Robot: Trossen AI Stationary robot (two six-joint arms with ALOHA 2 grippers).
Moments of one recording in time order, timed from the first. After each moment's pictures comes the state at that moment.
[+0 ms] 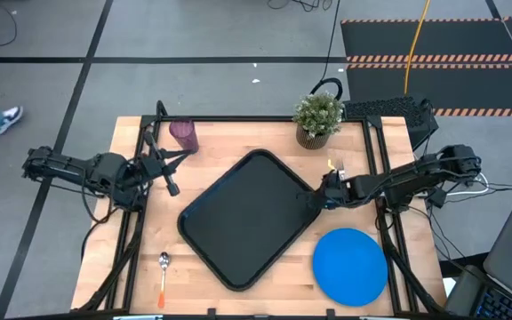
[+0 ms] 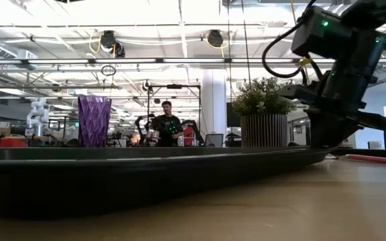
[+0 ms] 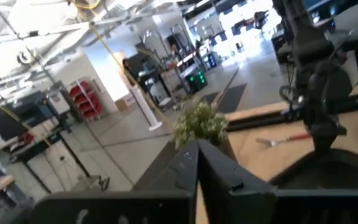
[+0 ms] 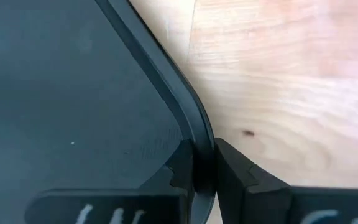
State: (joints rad) left arm -0.24 0.57 0.60 0.03 -0.68 0.46; right arm 0.12 1.32 0.54 -0.51 0.26 1.58
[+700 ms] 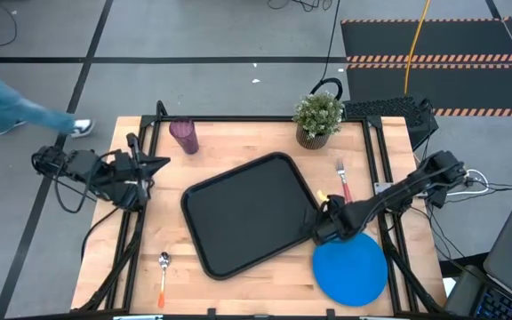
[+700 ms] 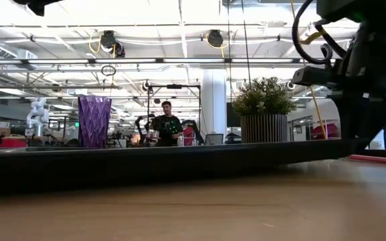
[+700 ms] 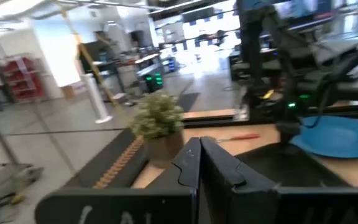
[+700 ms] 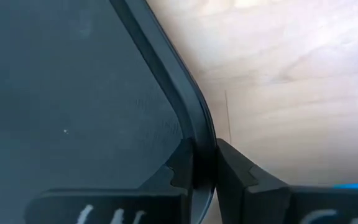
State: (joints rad) left arm -0.39 0.25 0.60 -0.34 -0.64 0.20; right arm 0.44 1.52 0.80 -0.82 0.24 2.17
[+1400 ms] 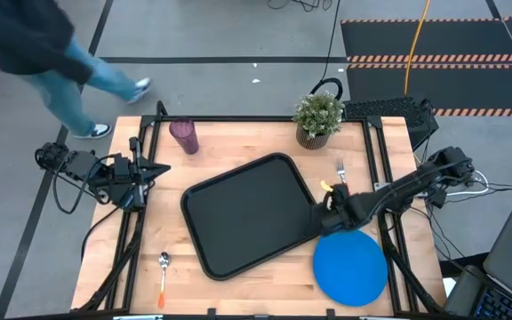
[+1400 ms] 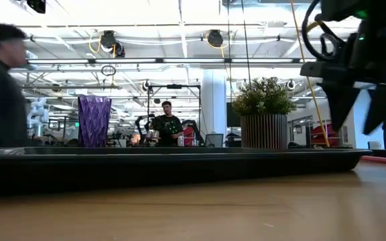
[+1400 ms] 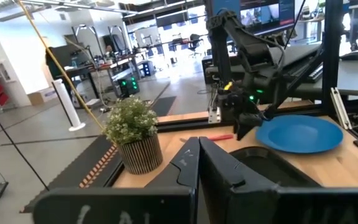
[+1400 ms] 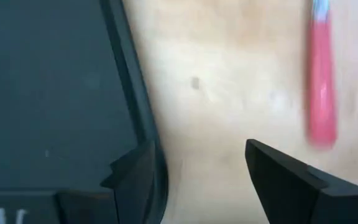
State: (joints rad) left arm -0.45 0.25 0.60 -0.34 -0.60 0.20; right arm 0.37 1.40 0.80 -1.00 0.37 1.80
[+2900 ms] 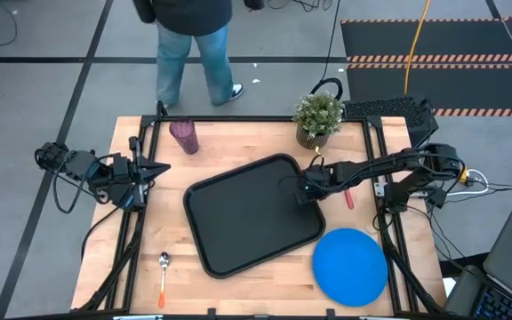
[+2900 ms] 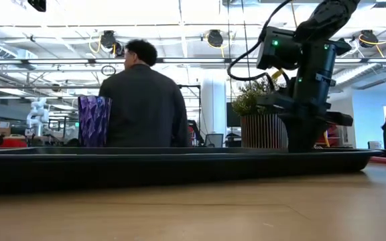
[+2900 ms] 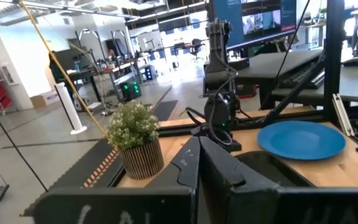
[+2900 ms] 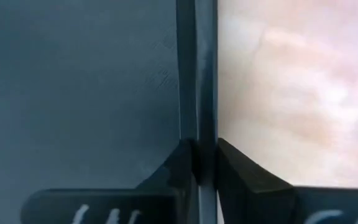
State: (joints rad) left arm -0.45 0.26 0.60 -0.30 -0.60 0.21; right arm -0.07 1.51 0.73 -0.57 0.07 1.17
